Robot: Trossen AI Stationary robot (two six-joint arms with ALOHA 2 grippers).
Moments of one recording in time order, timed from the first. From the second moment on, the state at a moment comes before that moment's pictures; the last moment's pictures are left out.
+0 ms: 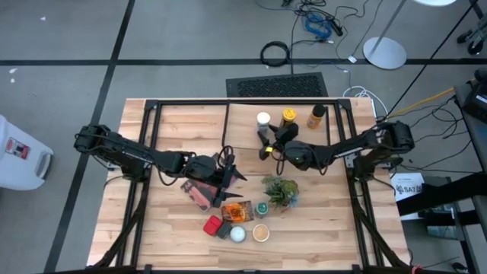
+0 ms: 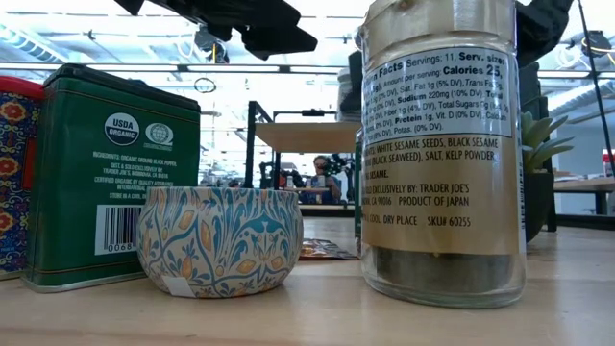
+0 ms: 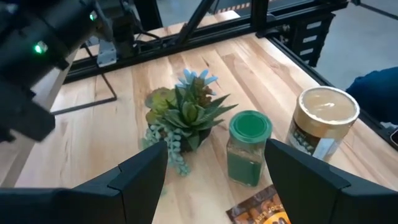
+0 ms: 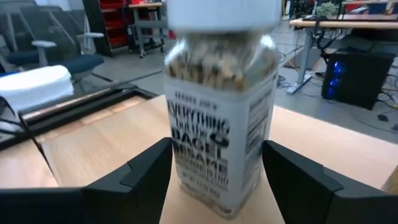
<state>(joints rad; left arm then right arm) -0.19 1.44 0.88 0.15 0.05 0.17 -0.01 1.56 0.66 0.70 0.83 0.27</state>
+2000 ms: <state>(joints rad) -0.30 1.42 0.88 0.03 -0.01 0.14 -0.02 1.76 1.01 0.57 0.87 0.08</state>
